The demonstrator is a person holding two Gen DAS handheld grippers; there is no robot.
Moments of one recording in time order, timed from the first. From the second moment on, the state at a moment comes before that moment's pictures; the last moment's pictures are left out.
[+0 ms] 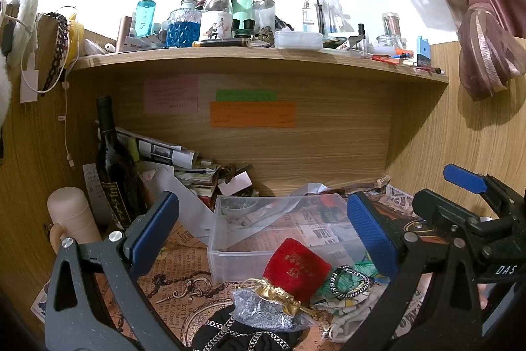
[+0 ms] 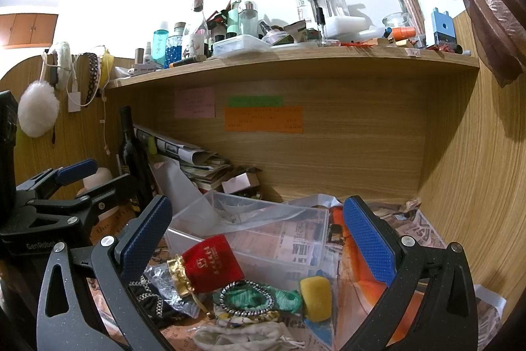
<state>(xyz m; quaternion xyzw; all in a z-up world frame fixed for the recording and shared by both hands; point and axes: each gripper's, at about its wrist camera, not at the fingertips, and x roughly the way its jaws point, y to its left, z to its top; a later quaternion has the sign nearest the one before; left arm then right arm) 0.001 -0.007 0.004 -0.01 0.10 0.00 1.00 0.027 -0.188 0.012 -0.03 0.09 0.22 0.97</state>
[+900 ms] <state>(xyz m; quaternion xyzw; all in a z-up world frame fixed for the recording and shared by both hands) 0.018 -0.004 -0.011 -0.01 0.13 -0.01 0.99 0.040 -0.192 -0.002 -0.03 0.11 0.20 0.97</state>
